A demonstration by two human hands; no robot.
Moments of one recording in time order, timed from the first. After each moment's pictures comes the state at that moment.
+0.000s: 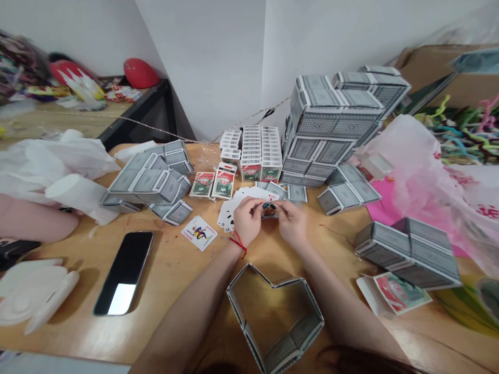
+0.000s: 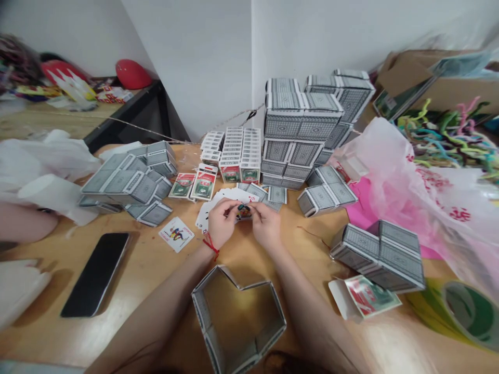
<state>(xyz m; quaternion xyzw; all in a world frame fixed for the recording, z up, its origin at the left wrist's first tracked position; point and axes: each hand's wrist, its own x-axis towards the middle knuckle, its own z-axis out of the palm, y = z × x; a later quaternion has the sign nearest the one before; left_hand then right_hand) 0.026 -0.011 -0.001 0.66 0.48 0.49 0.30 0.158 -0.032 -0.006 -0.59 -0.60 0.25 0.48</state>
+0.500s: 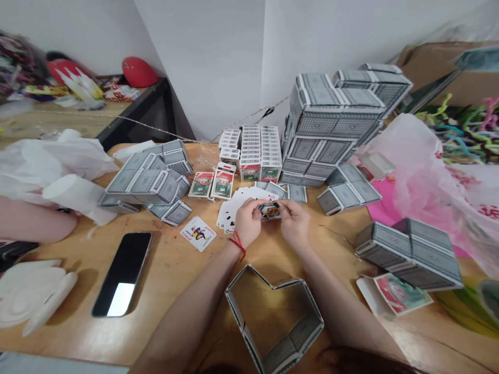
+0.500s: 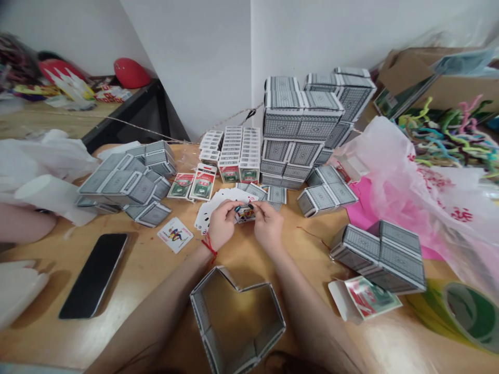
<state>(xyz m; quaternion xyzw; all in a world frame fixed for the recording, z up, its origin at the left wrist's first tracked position) 0.027 -0.011 0.000 0.68 0.48 0.44 0.33 0.158 -0.033 -0.003 -0.62 -0.54 0.24 0.52</state>
